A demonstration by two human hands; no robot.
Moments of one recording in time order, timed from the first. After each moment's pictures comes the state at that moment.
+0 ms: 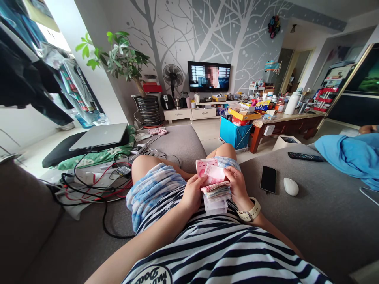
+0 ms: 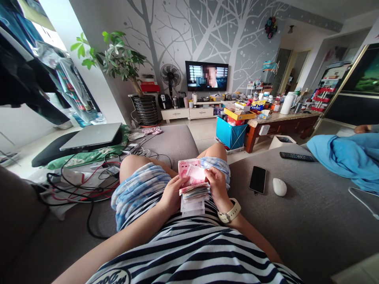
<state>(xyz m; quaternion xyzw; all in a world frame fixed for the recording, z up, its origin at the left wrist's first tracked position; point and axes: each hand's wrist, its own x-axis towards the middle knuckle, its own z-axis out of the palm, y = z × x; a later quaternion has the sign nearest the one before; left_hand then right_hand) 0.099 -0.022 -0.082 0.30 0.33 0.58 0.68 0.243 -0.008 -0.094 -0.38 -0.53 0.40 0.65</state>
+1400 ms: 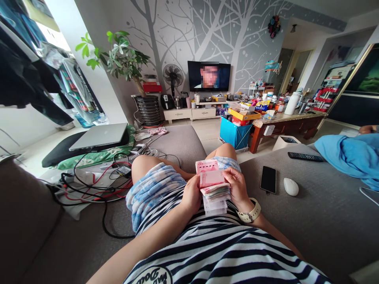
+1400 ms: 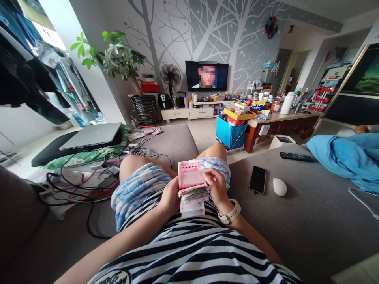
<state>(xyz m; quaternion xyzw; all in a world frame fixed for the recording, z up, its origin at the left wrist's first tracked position) 0.098 -0.016 -0.094 0.33 0.34 0.63 0.61 0.244 -0.013 -0.096 -0.32 -0.55 0.41 0.66</state>
